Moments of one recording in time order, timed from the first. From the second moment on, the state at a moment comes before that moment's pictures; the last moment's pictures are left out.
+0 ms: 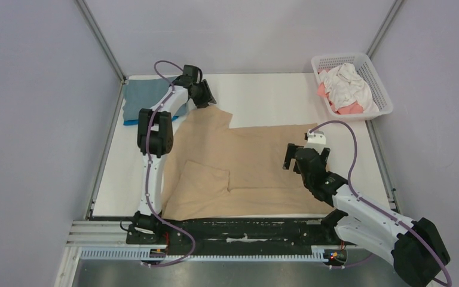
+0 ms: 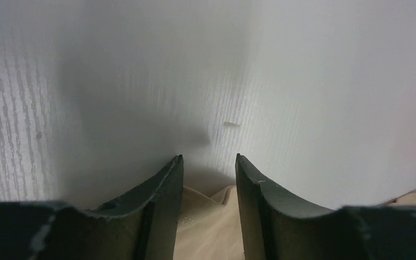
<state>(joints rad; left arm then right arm) -0.20 2.48 2.09 -0.51 0.24 -0.57 0.60 0.91 0.40 -0.14 0.58 0.47</state>
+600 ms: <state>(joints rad) -0.23 2.46 2.09 -0.62 0.19 -0.48 0.55 1.01 0.45 -0.20 0.63 0.45</state>
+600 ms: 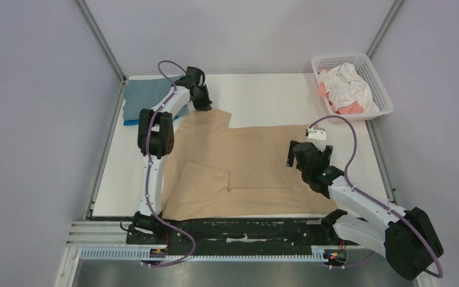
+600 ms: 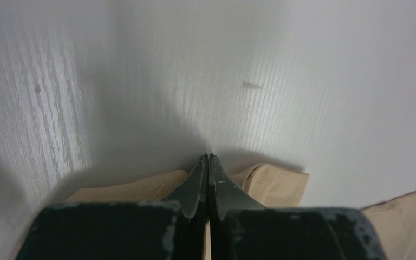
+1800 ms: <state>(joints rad) -0.28 2.01 1.52 -0.46 0.17 -0.46 0.27 1.98 1.40 -0.45 0.80 0.42</state>
